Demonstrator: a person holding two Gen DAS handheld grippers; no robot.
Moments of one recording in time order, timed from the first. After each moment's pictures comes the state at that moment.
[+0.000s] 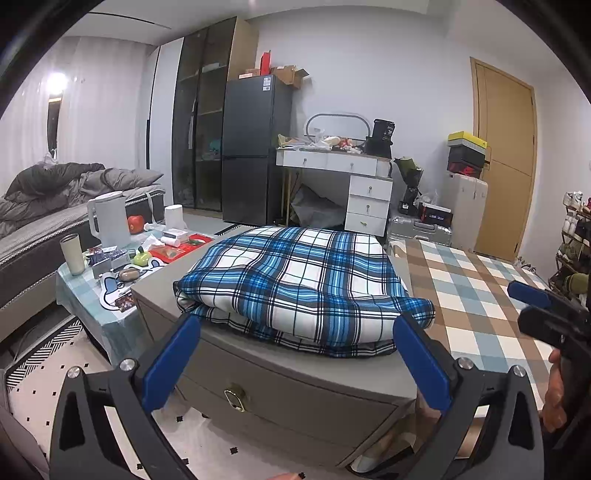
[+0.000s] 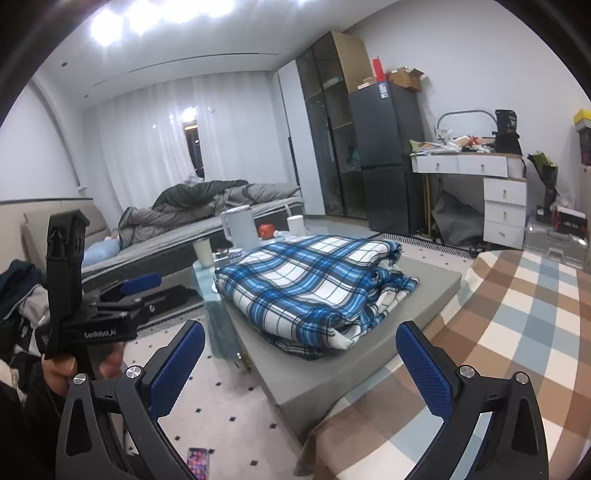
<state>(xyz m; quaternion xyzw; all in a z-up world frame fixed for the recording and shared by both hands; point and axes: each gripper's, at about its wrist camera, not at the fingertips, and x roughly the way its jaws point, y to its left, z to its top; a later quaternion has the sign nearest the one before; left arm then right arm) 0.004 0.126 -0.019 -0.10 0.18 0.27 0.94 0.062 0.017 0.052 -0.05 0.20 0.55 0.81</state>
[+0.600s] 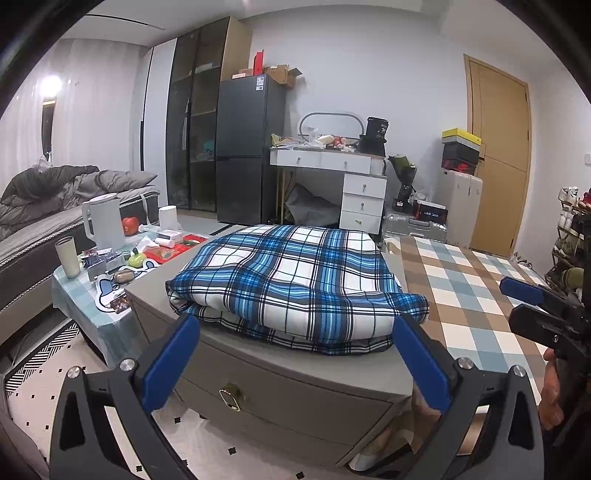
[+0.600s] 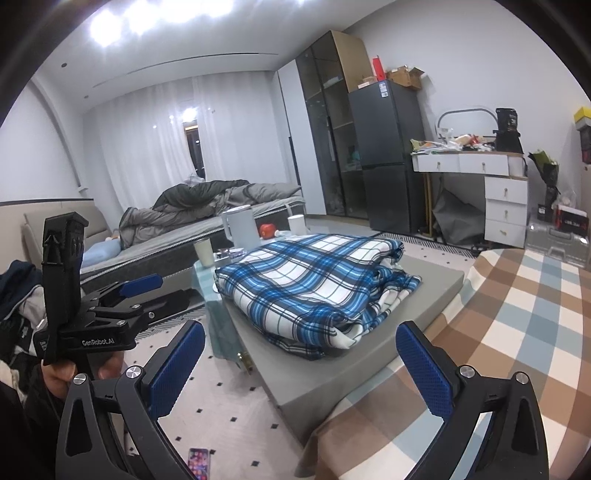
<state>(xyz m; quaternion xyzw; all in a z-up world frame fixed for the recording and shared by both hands) 0.000 0.114 -0.019 -0.10 0.18 0.26 0.94 0.059 0.020 0.050 -0.06 0.20 0.56 0.80</state>
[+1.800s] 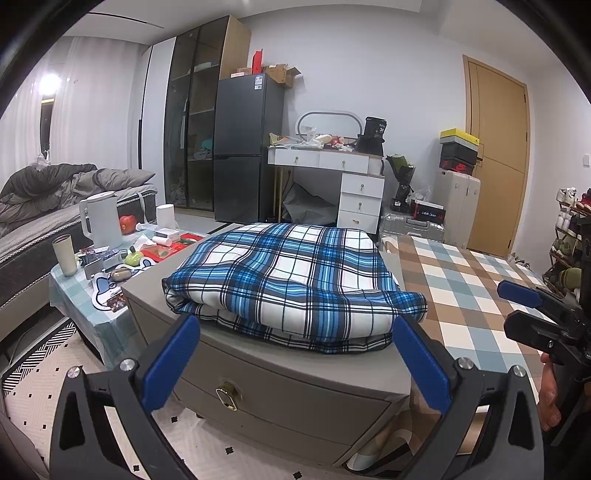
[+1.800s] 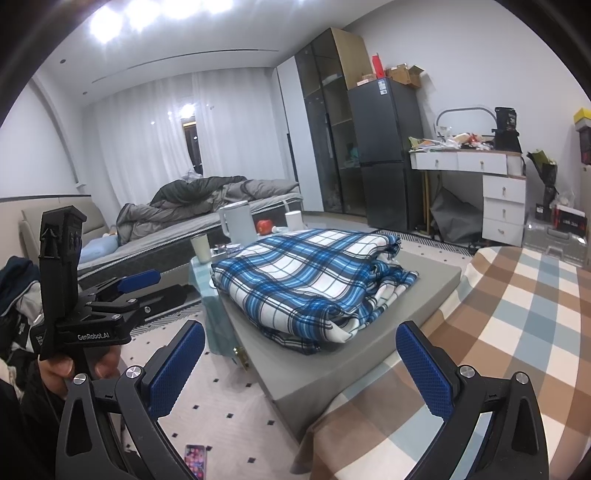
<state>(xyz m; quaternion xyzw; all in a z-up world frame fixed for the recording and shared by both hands) 0.002 0.107 -0.019 -0.10 0.19 0.26 0.94 0.062 0.017 0.048 -0.07 0.21 0.55 0.80</state>
